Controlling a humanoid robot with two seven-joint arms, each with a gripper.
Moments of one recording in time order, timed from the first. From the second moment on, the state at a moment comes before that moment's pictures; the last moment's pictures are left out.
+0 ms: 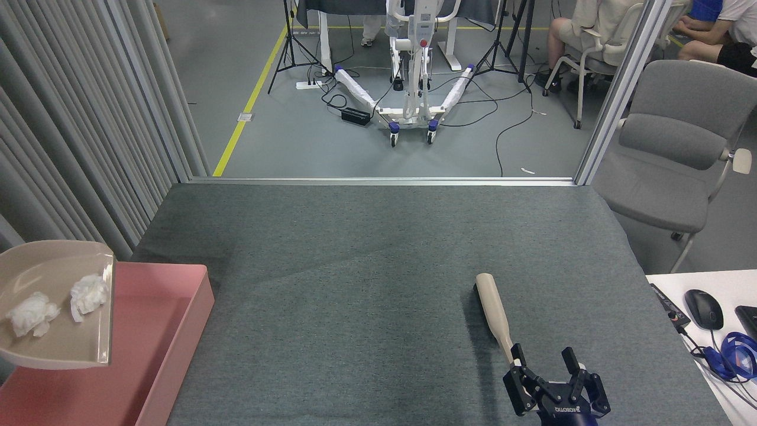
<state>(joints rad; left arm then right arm) 0.03 0.89 0.11 -1.14 0.25 -0.33 0.27 0.12 -0.11 0.07 -1.49 1.17 -0.05 -0.22</state>
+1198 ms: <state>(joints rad) 0.03 0.62 -0.04 -1.49 0.38 -0.29 0.37 0.15 -0.15 -0.04 -1.61 1.17 -0.05 -0.21</state>
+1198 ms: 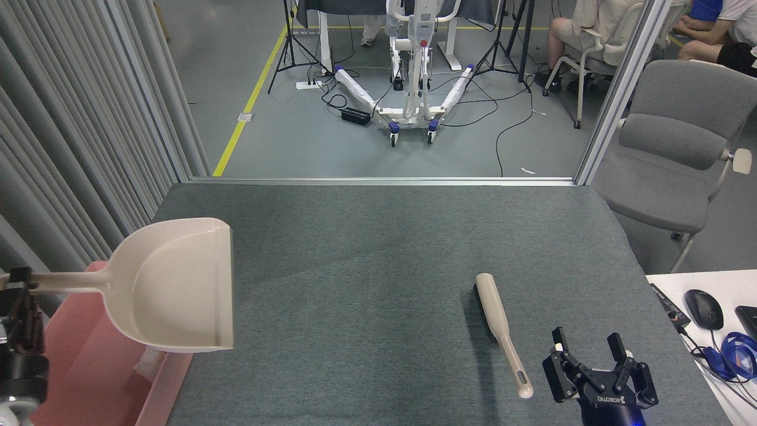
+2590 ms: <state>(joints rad) -0.16 0.06 -0.28 -1.20 -0.12 -0.11 0.47 0.17 -0.15 -0.04 -1.60 1.19 -0.06 -0.21</state>
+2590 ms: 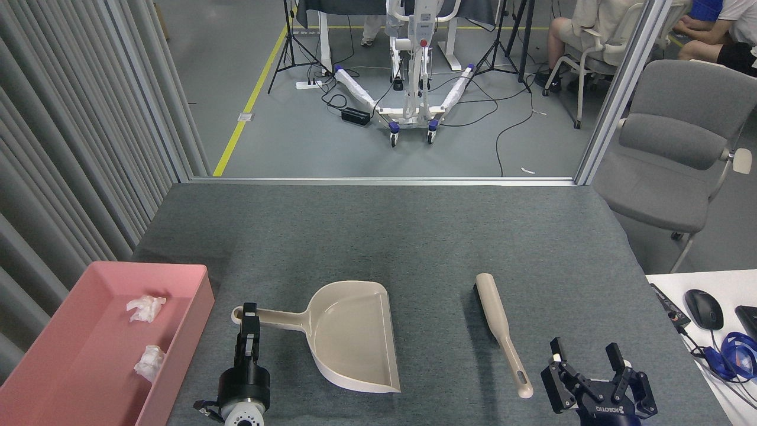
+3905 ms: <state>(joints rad) 0.07 0.20 -0.32 -1.48 -0.40 -0.15 0.47 0.17 -0.13 -0.04 -1.60 1.21 -0.04 -0.18</state>
